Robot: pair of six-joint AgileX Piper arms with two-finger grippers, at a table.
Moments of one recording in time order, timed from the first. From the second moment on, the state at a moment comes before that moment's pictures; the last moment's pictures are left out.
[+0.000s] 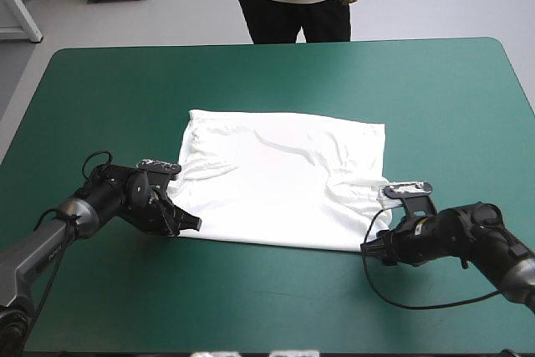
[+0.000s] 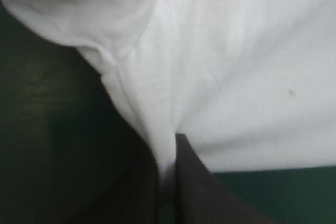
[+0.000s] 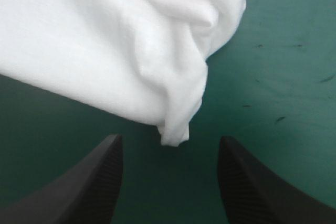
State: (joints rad) left arm -0.28 1.46 -0.83 -0.05 0.82 -0.02; right arm 0.36 1.15 -0.66 0.18 0.78 0.05
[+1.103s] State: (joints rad) left arm -0.28 1.36 -0.82 -0.01 0.89 0.00; right arm 0.36 1.13 -0.66 0.19 0.89 -0.05
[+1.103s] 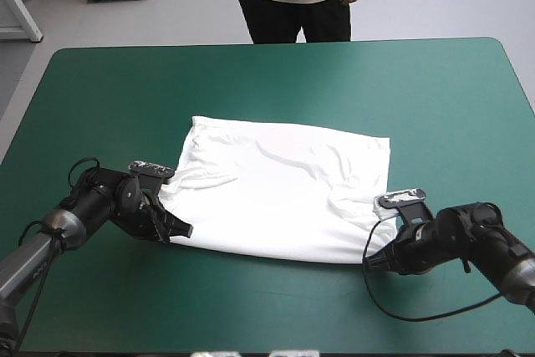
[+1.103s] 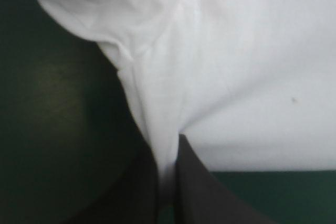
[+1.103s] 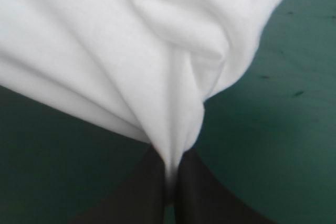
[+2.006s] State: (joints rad) left arm -0.28 1.56 -1.26 0.06 0.89 0.00; right arm 0.27 1.06 -0.89 0.14 0.94 0.00
